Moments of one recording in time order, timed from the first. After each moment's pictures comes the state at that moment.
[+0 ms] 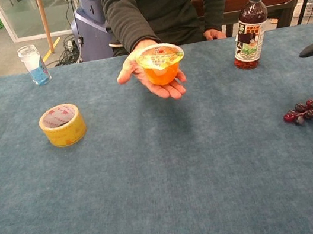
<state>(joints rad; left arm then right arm) -0.08 -1.11 -0.03 -1.72 1.57 1.55 0.12 0.51 -1.04 0.23 -1.92 -1.30 0.96 -0.15</state>
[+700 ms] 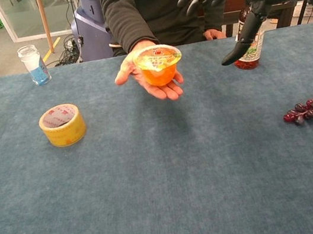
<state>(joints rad) -0.08 -1.11 -0.03 -1.72 1.57 1.55 0.13 0.77 -1.22 0.29 -1.82 -1.06 0.82 -0.25</state>
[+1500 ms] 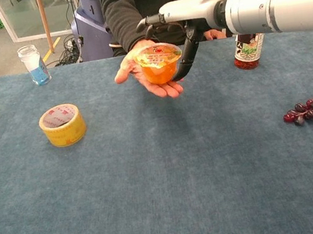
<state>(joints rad) -0.06 -1.11 -0.03 -1.70 1.55 1.56 0.11 1.01 -1.44 0.28 -1.56 -0.85 0.73 -0.32</state>
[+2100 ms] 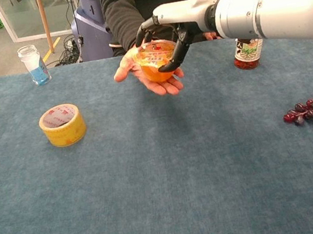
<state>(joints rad) -0.06 -1.11 -0.03 -1.69 1.54 1.55 0.11 1.03 -1.49 0.27 -1.50 -0.89 0.78 -0.26</state>
